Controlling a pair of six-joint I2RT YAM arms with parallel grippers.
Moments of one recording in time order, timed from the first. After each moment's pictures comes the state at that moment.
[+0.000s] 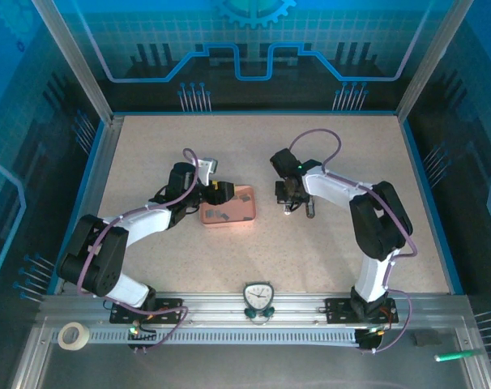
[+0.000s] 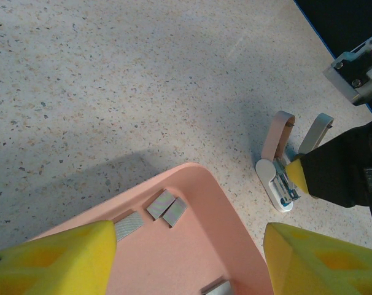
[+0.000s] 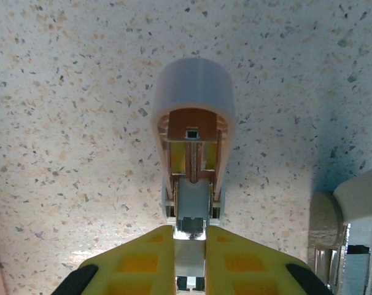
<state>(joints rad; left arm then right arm) -0.33 1.50 0.69 0.26 0.39 -0.37 0.53 1.84 1.26 -0.71 0.14 0.57</state>
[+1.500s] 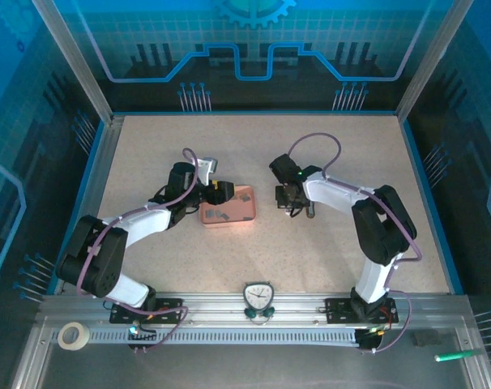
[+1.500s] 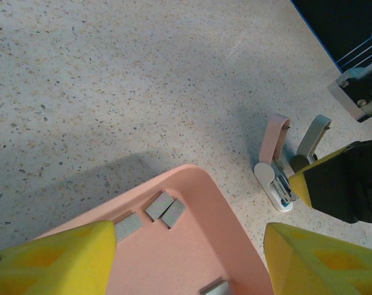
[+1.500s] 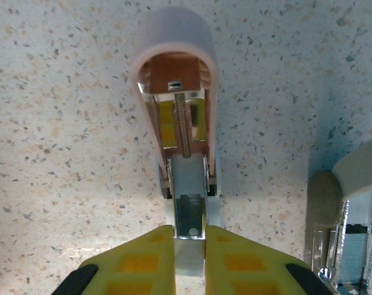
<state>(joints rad) -0.33 1.49 0.69 0.26 0.39 -0.37 0.56 1.78 1.19 -0.66 0.18 0.57</state>
